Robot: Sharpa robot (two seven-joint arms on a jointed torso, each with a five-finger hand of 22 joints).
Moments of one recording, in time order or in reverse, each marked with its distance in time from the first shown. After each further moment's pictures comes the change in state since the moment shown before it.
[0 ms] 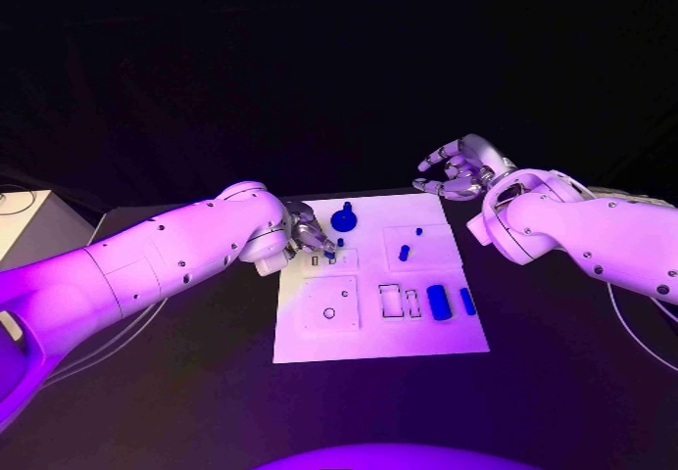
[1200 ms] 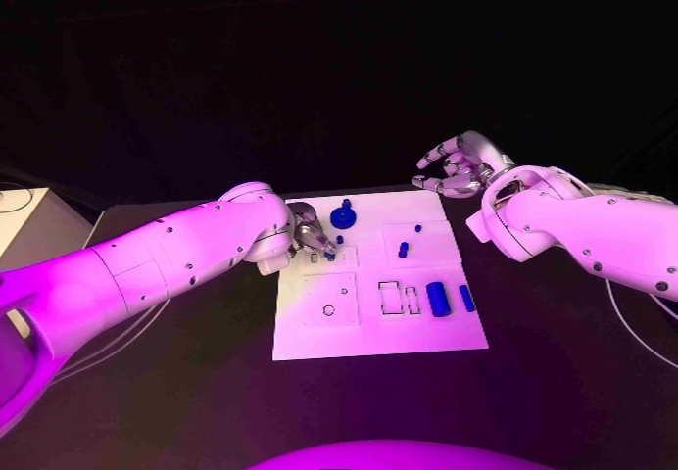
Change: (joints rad) left arm -0.006 0.022 -0.008 -0.017 -0.058 0.008 -0.001; left_hand 0.003 0.014 -0.008 -0.008 -0.011 0.006 -0.006 -0.004 0.000 0.007 -0.007 0.000 -0.001 0.000 -0.007 0.000 0.000 0.000 0.003 -0.004 0.000 0.000; right arm 0.000 -0.001 0.000 0.003 -0.004 0.001 -0.002; right_hand 0.000 0.000 0.003 0.003 0.000 0.000 0.000 0.004 0.000 0.000 0.000 0.000 0.000 0.000 0.000 0.000 0.000 0.000 0.000 0.000 0.000 0.000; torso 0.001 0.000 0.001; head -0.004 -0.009
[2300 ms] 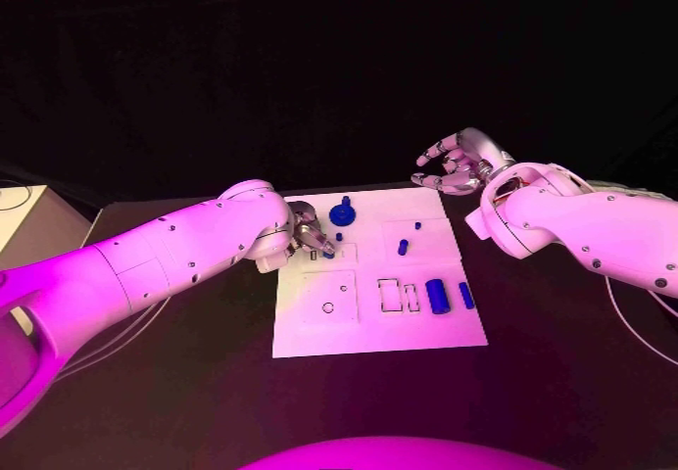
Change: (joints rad) left arm -0.003 0.011 -0.001 -0.019 -0.017 0.027 -0.001; left_hand 0.000 0.000 -0.003 -0.003 -0.008 0.001 -0.001 0.004 0.000 0.000 0.000 0.000 0.000 0.000 0.000 0.000 0.000 0.000 0.000 0.000 0.000 0.000; right arm 0.000 0.001 0.000 -0.001 -0.002 0.002 -0.001; right_hand 0.000 0.000 0.000 0.000 0.000 0.000 0.000 0.000 0.001 0.000 0.000 0.000 0.000 0.000 0.000 0.000 0.000 0.000 0.000 0.000 0.000 0.000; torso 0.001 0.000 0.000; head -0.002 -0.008
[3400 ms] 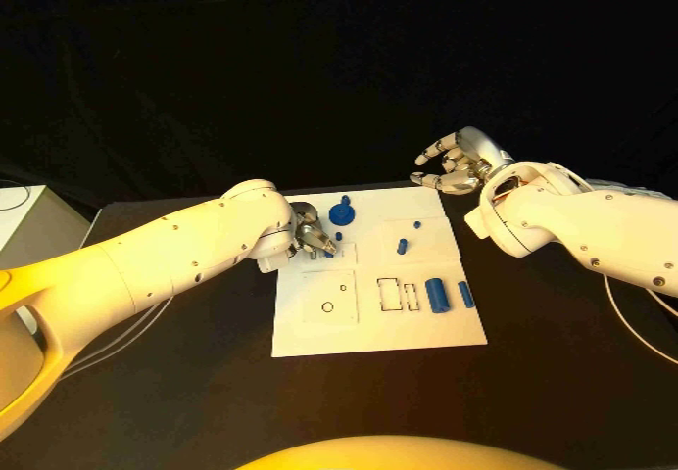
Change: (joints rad) left arm -0.001 0.014 -0.001 -0.012 0.000 0.014 -0.001; left_hand -0.029 0.040 -0.021 -0.021 -0.072 0.033 -0.016 -0.014 0.289 0.026 -0.011 0.007 0.022 0.004 -0.011 0.004 0.000 0.000 0.011 -0.011 0.000 0.007; right arm 0.000 0.001 0.000 -0.002 -0.002 0.001 -0.002; right_hand 0.000 0.000 0.003 0.003 0.000 0.000 0.000 0.004 0.002 0.000 0.000 0.000 0.000 0.000 0.000 0.000 0.000 0.000 0.000 0.000 0.000 0.000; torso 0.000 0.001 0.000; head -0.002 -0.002
